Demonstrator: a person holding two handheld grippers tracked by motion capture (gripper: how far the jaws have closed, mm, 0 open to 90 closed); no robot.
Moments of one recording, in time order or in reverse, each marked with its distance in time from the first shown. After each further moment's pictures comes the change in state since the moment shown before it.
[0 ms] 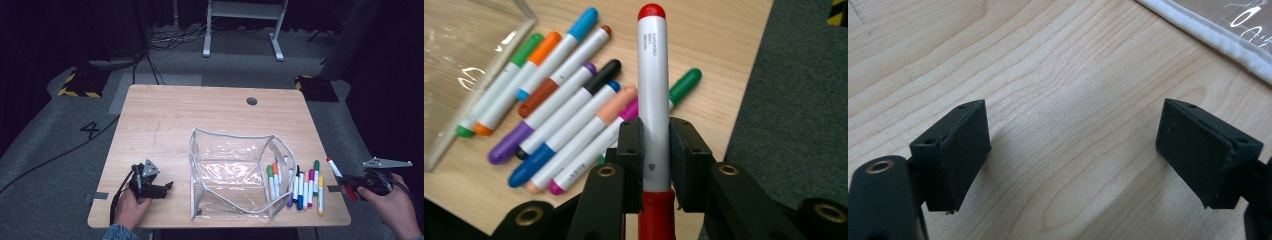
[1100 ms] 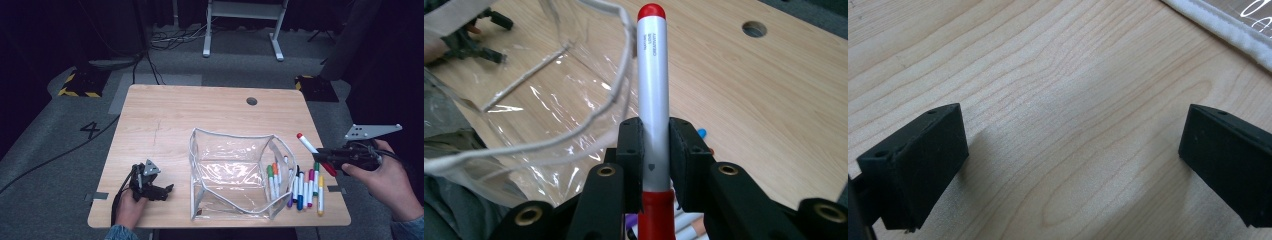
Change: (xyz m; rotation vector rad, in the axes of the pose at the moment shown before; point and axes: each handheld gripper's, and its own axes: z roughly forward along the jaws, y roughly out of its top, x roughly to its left) left arm 0.000 0.001 0.002 0.037 0.010 -0.009; right arm 0.091 0.114 -0.043 -0.090 0.215 -0.272
